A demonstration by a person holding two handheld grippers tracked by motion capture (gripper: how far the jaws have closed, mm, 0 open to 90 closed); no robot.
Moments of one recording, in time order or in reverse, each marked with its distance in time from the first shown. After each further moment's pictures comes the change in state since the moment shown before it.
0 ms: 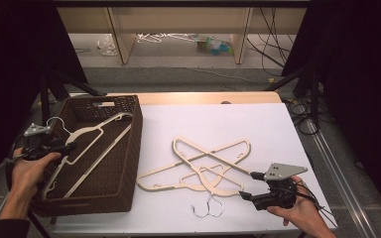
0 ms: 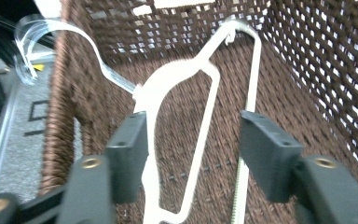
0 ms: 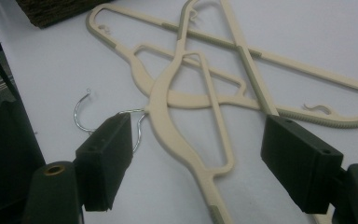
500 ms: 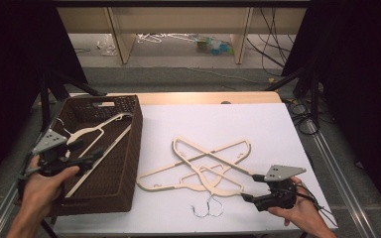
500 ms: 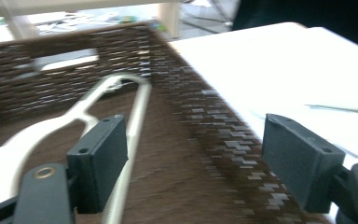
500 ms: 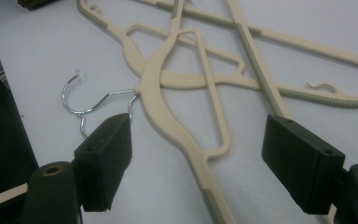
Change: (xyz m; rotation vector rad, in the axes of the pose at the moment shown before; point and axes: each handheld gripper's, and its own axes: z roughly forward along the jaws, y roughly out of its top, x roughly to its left) left arm -0.103 0.001 -0.050 -0.198 -0.245 0.072; right arm -0.009 -0.014 0.008 0.032 0.011 0.006
